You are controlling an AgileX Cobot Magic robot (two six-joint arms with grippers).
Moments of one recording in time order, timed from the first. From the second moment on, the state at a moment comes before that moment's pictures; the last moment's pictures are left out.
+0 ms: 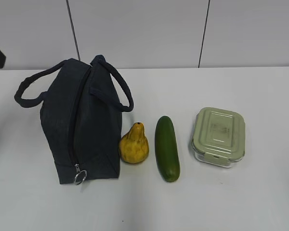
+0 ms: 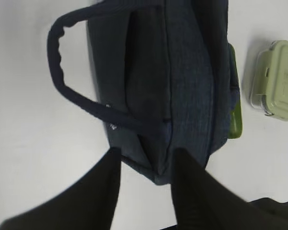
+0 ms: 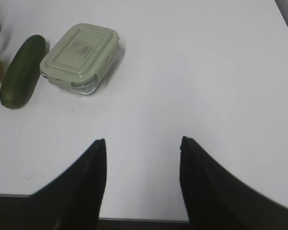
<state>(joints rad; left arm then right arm) -0.08 1.35 -1.31 -0.34 1.16 0.00 0.05 -0.02 -0.50 -0.07 1.14 -0.04</state>
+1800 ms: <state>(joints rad) -0.09 1.83 -1.54 -0.64 1.13 0.19 0.05 -0.02 -0.50 -0.07 1.14 -0.04</state>
